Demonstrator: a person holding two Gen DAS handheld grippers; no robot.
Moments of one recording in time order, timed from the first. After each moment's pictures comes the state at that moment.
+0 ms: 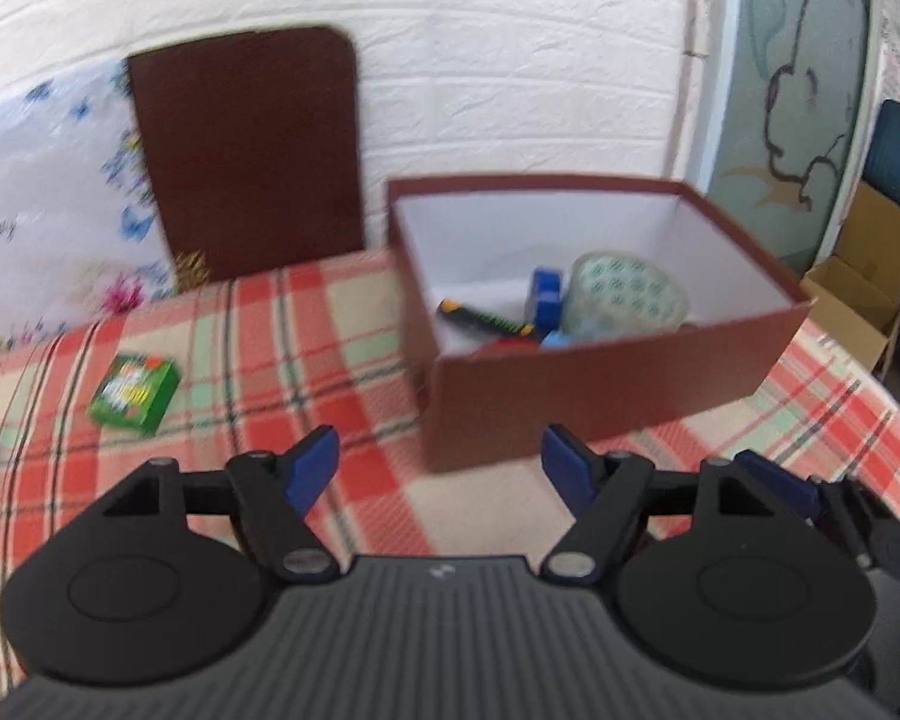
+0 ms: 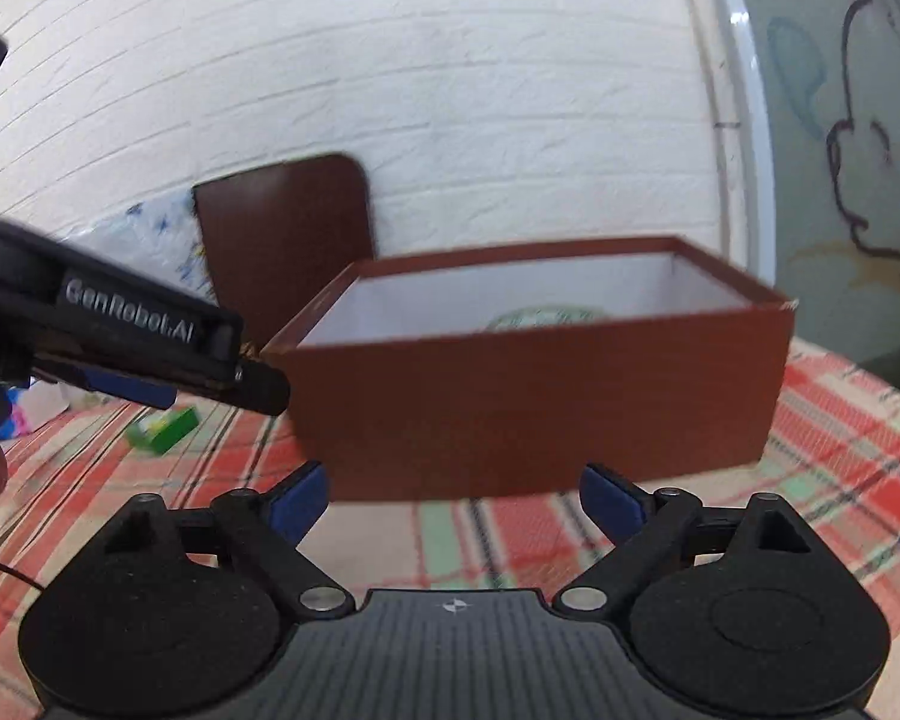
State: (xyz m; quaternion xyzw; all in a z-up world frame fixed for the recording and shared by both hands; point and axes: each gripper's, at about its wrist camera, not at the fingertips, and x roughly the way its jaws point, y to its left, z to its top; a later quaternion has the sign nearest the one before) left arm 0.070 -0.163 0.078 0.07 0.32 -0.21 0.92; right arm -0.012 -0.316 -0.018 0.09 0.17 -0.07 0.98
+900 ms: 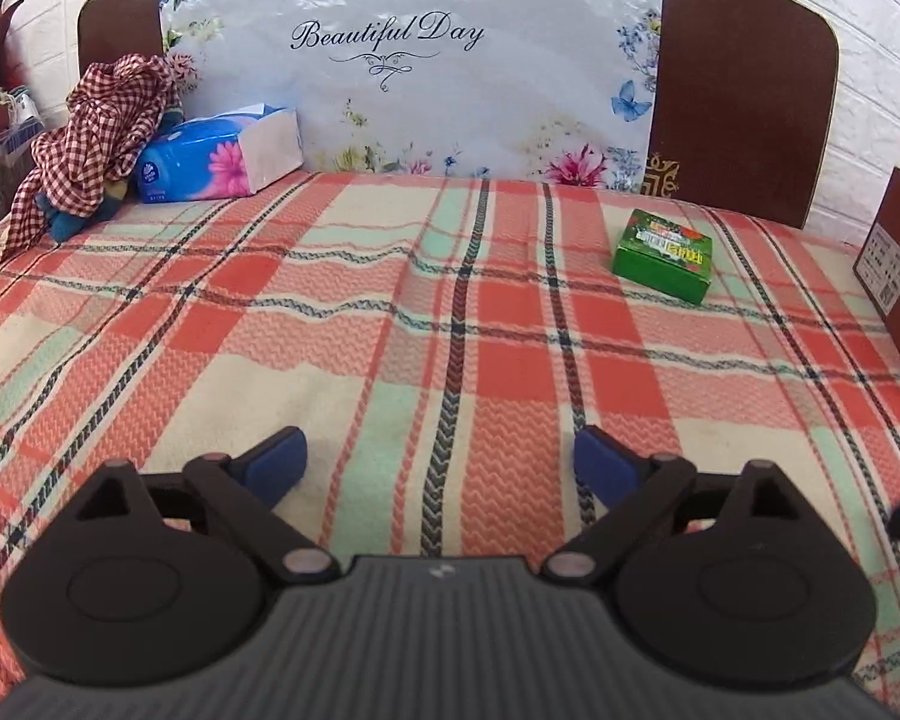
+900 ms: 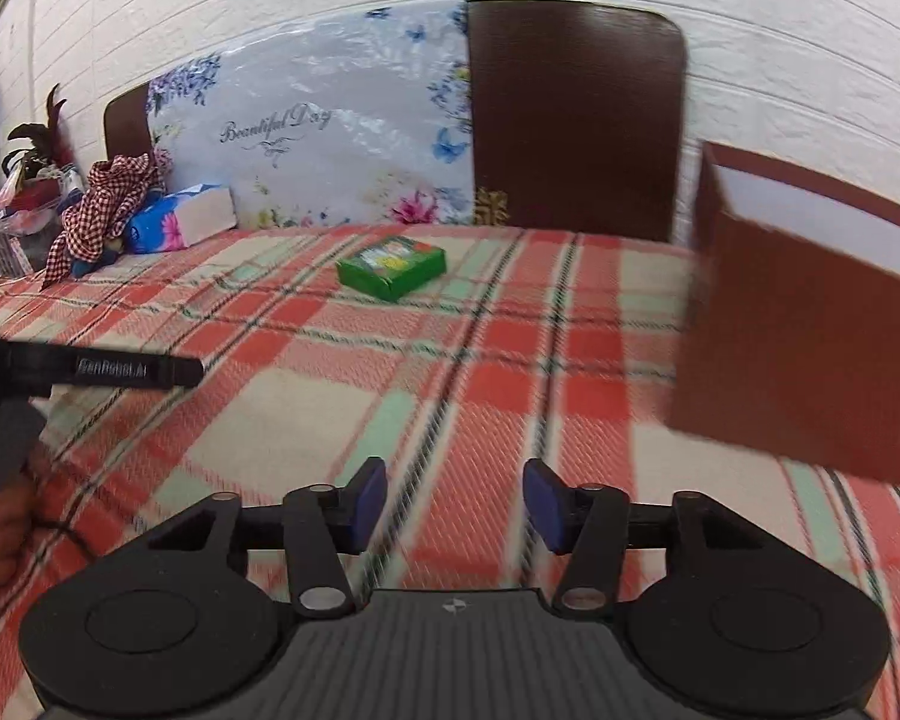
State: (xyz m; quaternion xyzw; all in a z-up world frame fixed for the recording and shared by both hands) left arm 0.107 0.063 -0.012 -0.02 0.31 0.03 0.95; right arm 0.075 -0.187 -0.032 -0.01 0.27 0.10 0.96
